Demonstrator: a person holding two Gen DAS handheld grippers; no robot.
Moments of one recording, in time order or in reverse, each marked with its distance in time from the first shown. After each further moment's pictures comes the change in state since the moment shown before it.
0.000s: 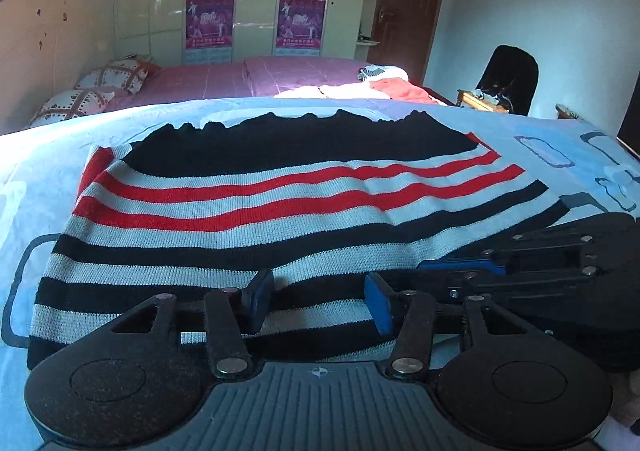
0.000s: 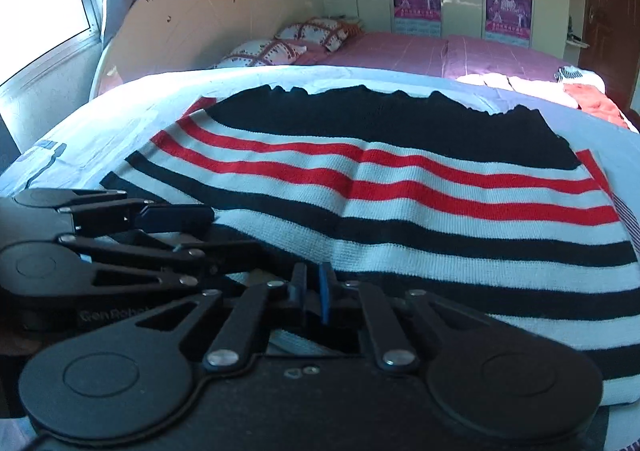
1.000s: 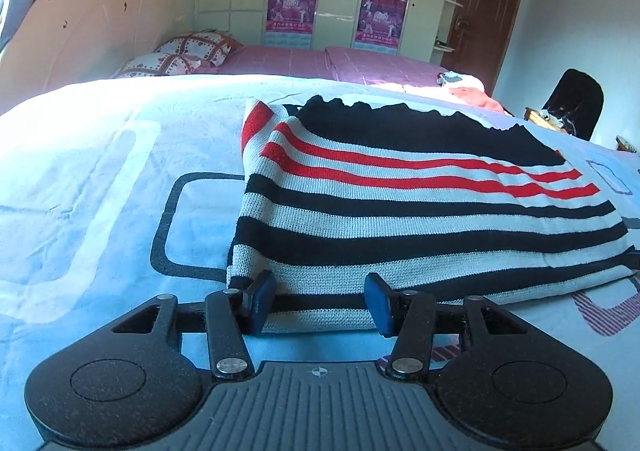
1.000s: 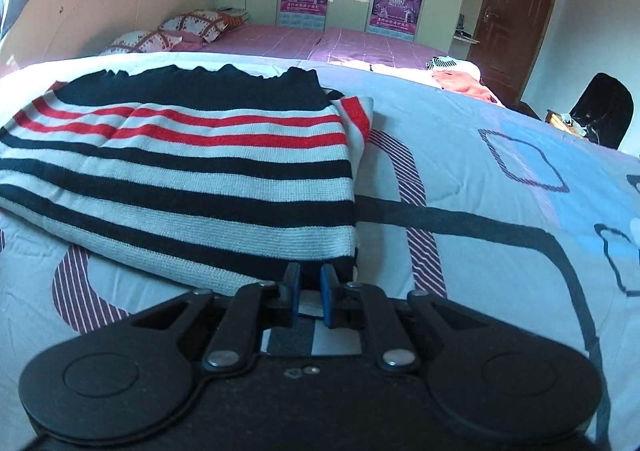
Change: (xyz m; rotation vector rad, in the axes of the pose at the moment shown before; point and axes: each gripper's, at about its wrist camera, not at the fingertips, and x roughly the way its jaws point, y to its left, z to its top) left arm -0.042 0.092 -0.031 -0.158 0.031 0.156; right arm -0.073 -0.106 -0.042 0.043 0.055 -0.359
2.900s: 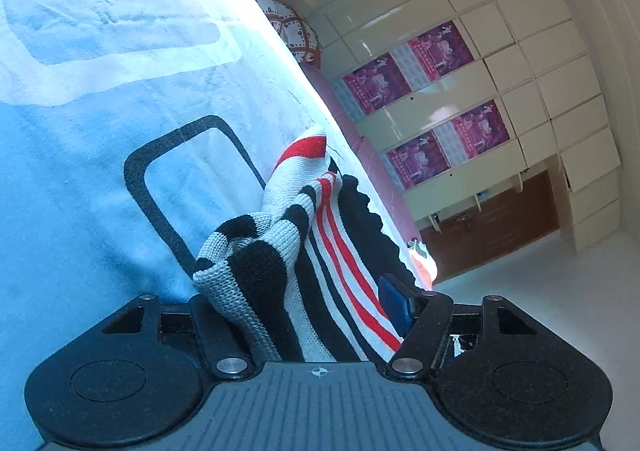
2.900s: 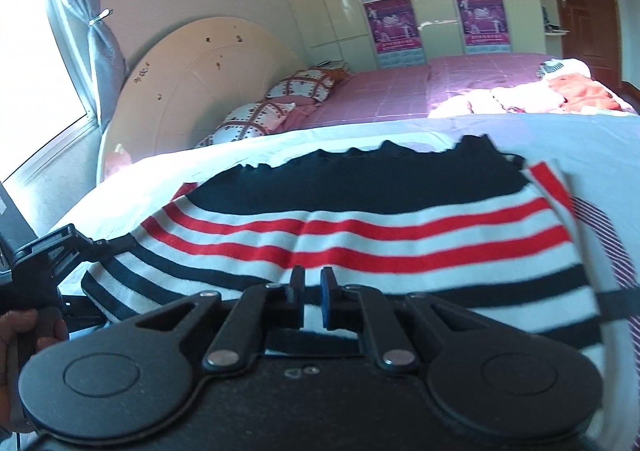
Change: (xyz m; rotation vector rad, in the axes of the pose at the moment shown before) left arm 0.054 0.047 -0.026 -0.868 -0.193 -0.270; right arm 0.027 0.071 0.064 0.141 -0.153 0.453
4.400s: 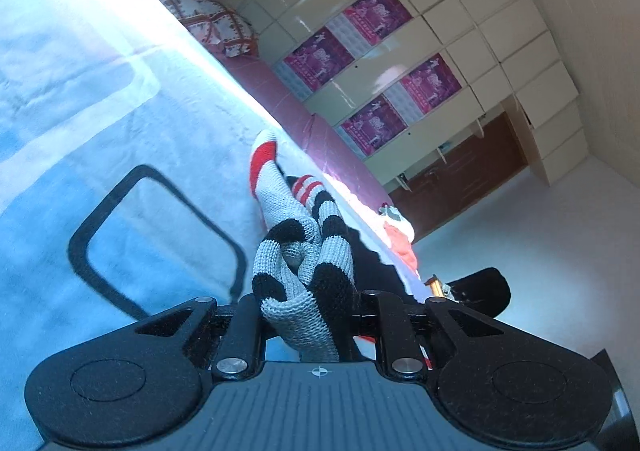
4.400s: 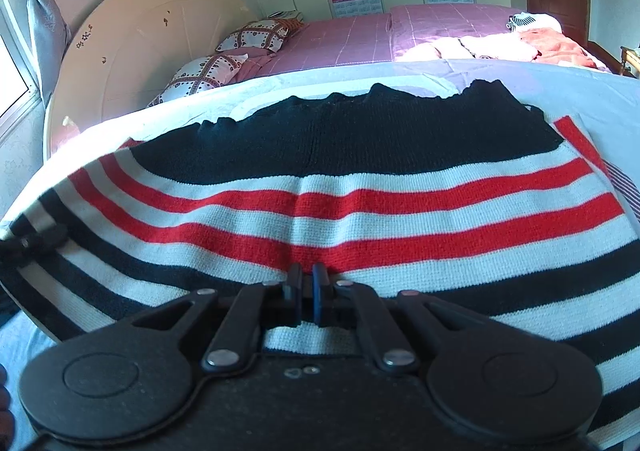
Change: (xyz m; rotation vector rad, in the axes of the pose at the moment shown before) left arm -0.008 -0.026 0.035 0.237 0.069 -0.119; right arm 0.061 0.020 0.004 0.076 0.155 -0.157
